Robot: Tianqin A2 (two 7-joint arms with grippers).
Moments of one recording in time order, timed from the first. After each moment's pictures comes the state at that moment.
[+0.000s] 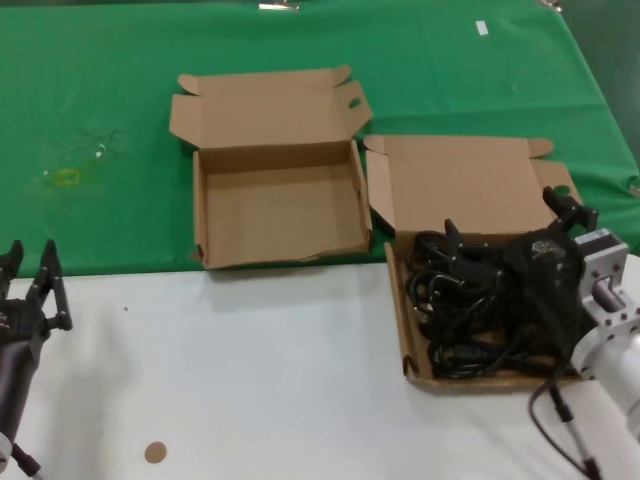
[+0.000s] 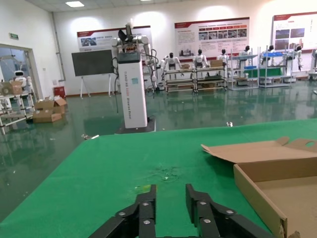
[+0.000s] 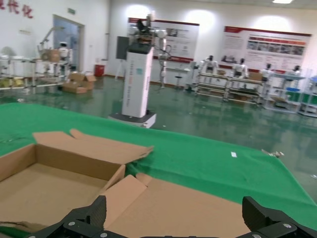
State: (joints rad) left arm 0.00 -0.30 1.60 -1.60 -1.80 0.00 0.00; right arm 0.06 0.46 -1.74 1.59 1.89 0.06 0.00
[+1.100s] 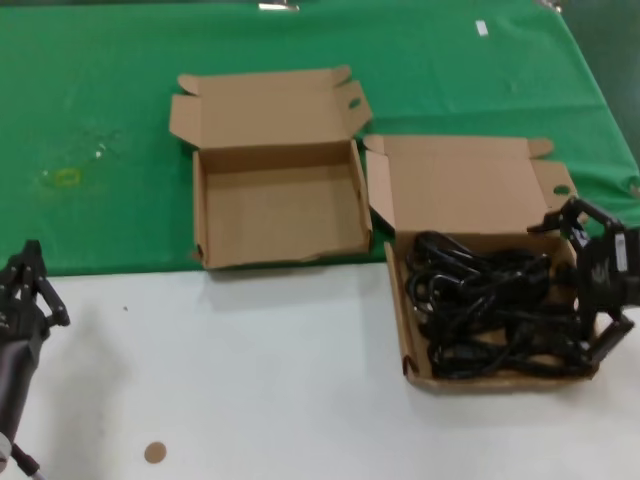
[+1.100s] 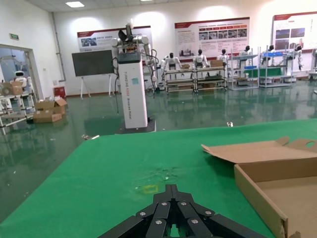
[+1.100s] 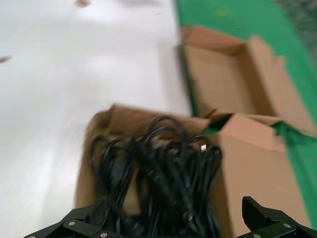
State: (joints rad) left arm 0.00 -0.30 1.60 -1.60 -1.80 0.00 0.00; right arm 0.63 1.10 -2.11 1.45 1.70 -0.91 -0.06
